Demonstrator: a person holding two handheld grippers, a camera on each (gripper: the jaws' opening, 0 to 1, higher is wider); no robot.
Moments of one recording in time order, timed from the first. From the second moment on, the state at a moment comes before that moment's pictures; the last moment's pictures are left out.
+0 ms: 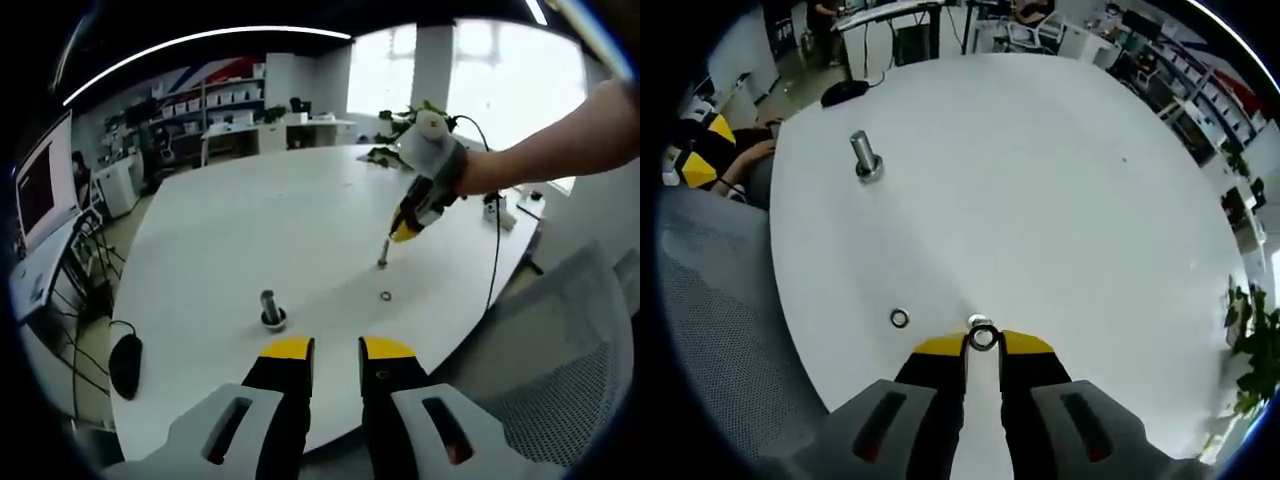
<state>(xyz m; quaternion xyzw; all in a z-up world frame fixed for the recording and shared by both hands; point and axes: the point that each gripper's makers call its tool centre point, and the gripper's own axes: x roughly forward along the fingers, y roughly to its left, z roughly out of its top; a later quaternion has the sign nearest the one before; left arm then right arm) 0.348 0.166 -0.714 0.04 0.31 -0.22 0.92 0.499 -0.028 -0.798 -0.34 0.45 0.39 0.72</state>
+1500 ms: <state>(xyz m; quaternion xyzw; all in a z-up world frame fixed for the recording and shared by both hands) 0.347 0.174 -0.724 0.04 0.34 -0.21 0.92 0.509 -0.027 -0.854 -0.32 0.48 0.40 0.71</state>
